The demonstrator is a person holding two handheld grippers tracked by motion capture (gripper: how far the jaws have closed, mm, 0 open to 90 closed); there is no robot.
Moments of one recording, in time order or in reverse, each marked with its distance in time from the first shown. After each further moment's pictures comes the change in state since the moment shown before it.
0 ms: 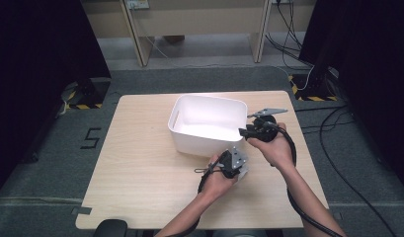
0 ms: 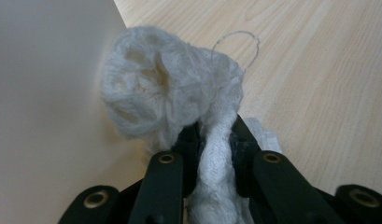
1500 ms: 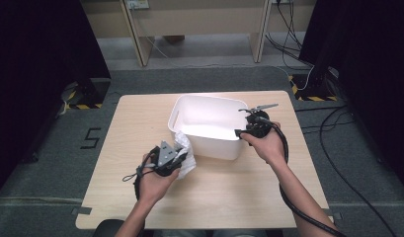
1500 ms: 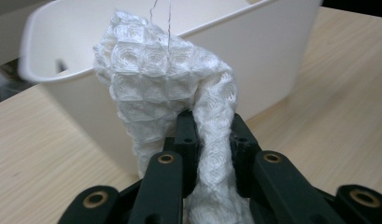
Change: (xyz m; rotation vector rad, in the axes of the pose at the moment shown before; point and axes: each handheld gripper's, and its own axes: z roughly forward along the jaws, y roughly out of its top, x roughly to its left) left arm 0.092 -0.062 -0.172 -0.109 0.211 -0.222; right arm 0.004 0.013 0.017 0.133 -0.056 0.042
